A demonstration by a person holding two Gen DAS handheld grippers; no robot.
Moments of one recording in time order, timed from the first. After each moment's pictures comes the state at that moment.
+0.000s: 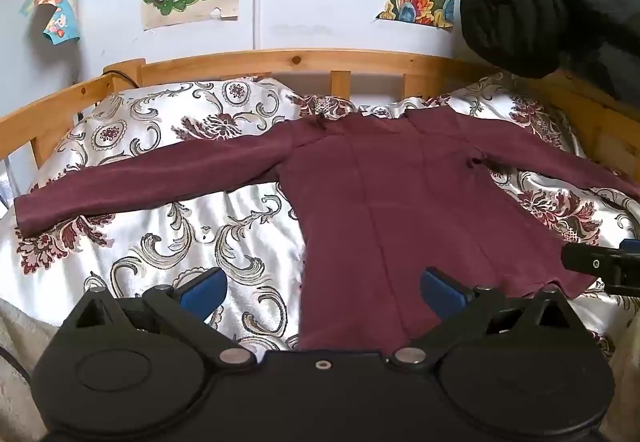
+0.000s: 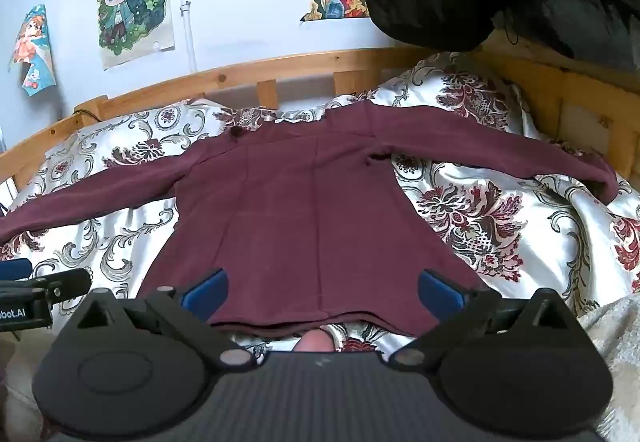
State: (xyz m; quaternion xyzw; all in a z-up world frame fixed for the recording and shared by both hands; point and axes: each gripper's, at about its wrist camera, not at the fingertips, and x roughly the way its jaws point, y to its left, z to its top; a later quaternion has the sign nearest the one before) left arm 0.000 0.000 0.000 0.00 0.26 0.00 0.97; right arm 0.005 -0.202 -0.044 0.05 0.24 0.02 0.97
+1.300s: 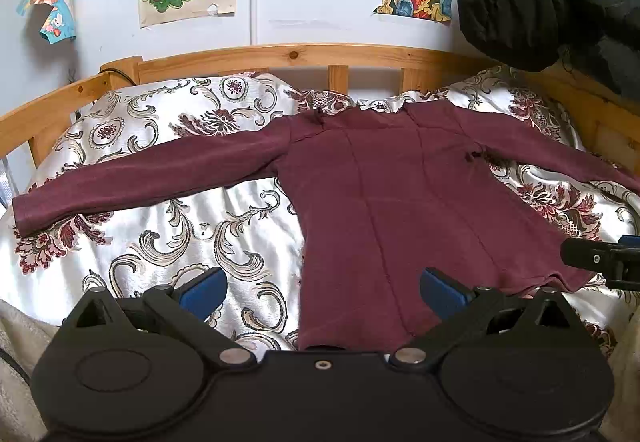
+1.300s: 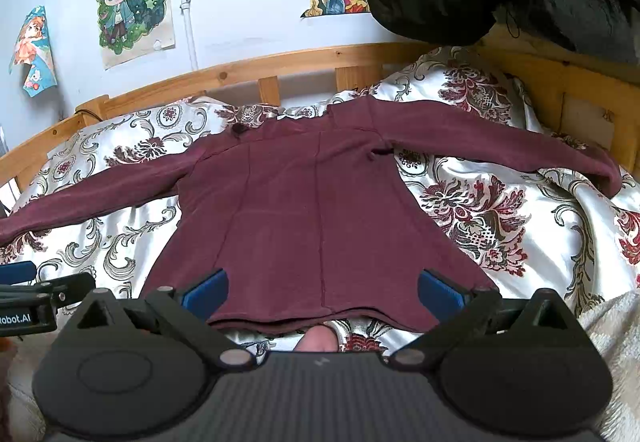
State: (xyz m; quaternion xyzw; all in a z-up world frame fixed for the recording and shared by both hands) left arm 0.001 0.000 -0.003 0.01 0.27 0.00 0.96; right arm 0.005 -0.199 -0.048 0.06 0.25 0.02 0.97
